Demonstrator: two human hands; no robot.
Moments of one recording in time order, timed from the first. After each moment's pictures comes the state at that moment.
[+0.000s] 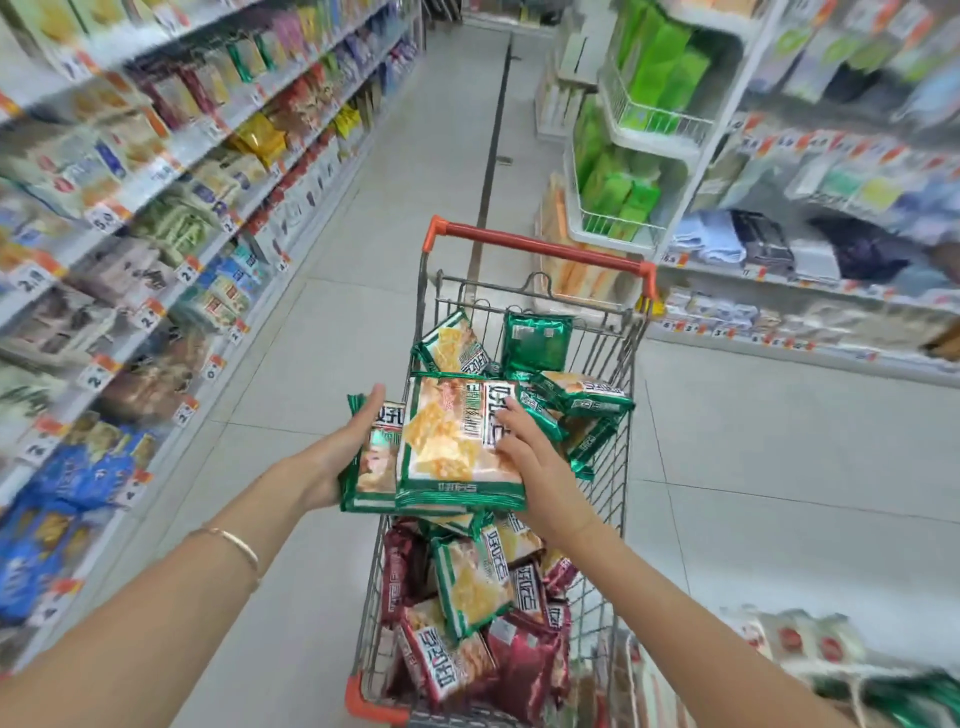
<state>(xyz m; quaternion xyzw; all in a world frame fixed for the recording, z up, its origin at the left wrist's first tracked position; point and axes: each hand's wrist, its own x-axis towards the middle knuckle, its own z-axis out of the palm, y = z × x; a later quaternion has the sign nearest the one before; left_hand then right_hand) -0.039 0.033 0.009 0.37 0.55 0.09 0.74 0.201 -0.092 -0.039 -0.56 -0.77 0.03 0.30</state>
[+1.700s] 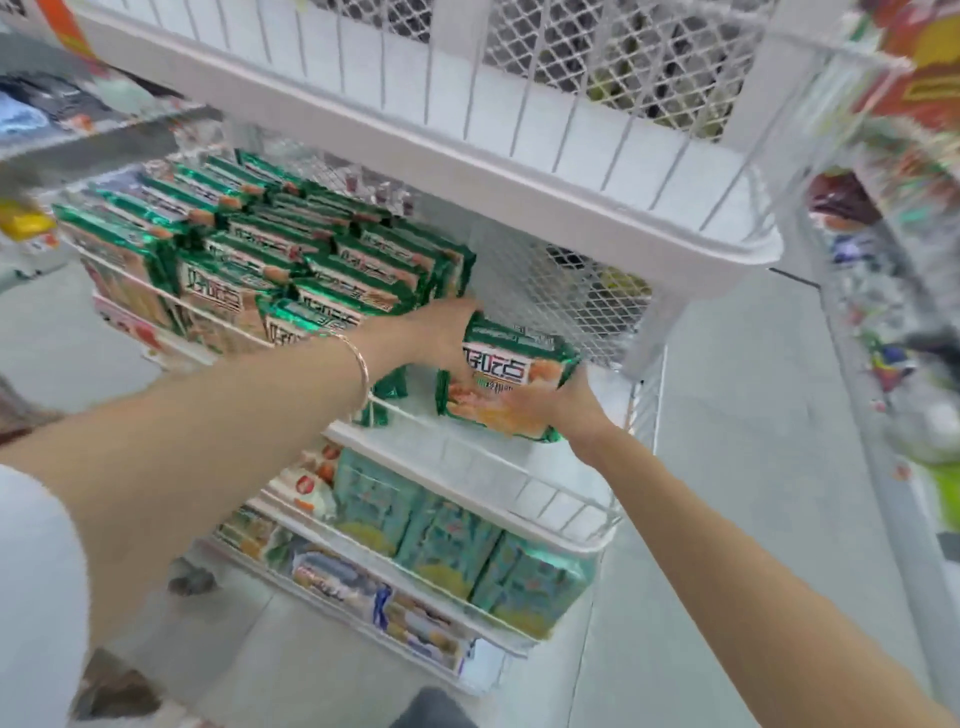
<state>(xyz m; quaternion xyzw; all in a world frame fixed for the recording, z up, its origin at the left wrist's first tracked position) 0.212 -0.711 -0.003 0.94 -0.21 -0.15 0.21 0.110 -0.903 -0.025 -0.77 0.15 0.07 0.62</state>
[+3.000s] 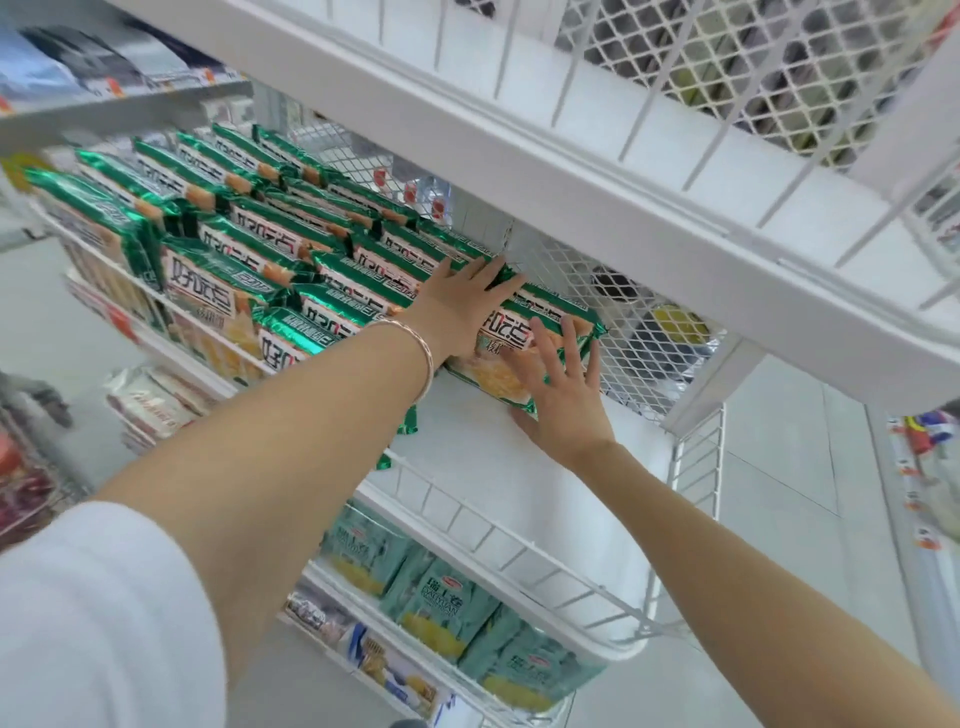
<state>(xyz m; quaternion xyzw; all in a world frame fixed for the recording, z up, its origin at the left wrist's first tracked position) 0.281 -0.708 -0.009 0.97 -0.22 -0.01 -0.04 0.214 -0.906 -0.082 -0.96 -0.22 -0.15 -0.08</state>
